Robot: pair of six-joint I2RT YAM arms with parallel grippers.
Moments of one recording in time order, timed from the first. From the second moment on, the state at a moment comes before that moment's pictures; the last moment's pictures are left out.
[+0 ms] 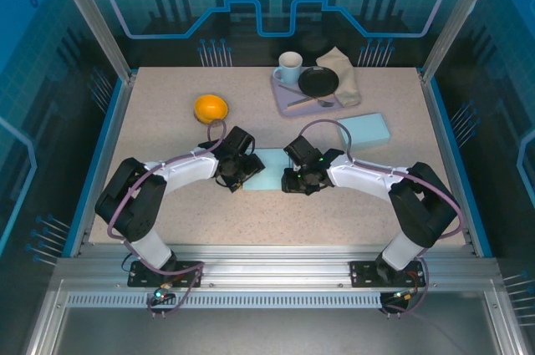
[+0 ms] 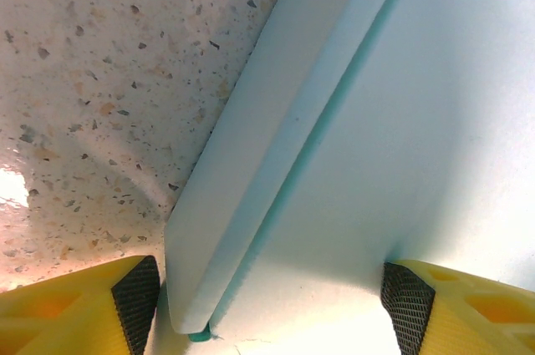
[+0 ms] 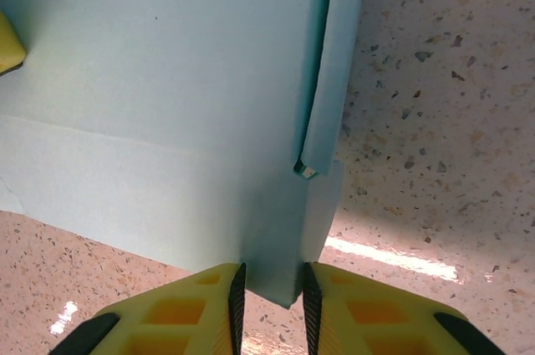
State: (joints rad) left arm -0.54 1.67 0.97 -0.46 0.11 -1.19; right arm 0.73 1.63 0.97 -0.51 -0.12 0.70
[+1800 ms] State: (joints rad) left arm -0.52 1.73 1.00 -0.40 0.13 -1.18; right arm 0.77 1.59 0.59 0.14 0.13 0.40
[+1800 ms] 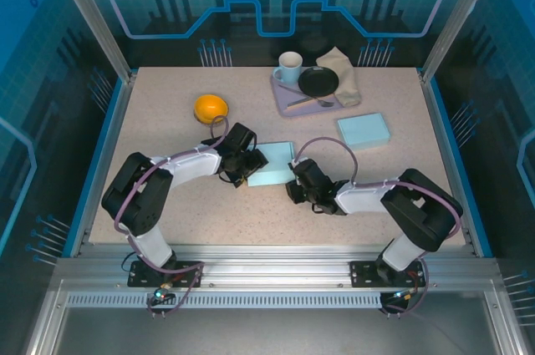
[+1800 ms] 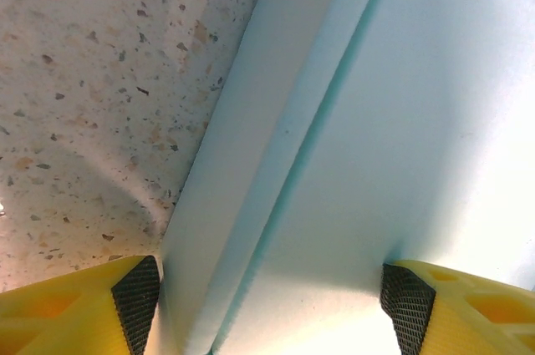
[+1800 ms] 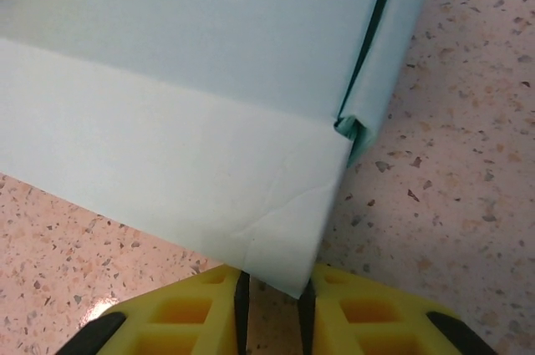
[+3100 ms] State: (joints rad) left arm -0.52 1.75 1.03 -0.42 0.13 -1.18; right arm 0.62 1.58 0.73 -0.05 -0.12 0.60
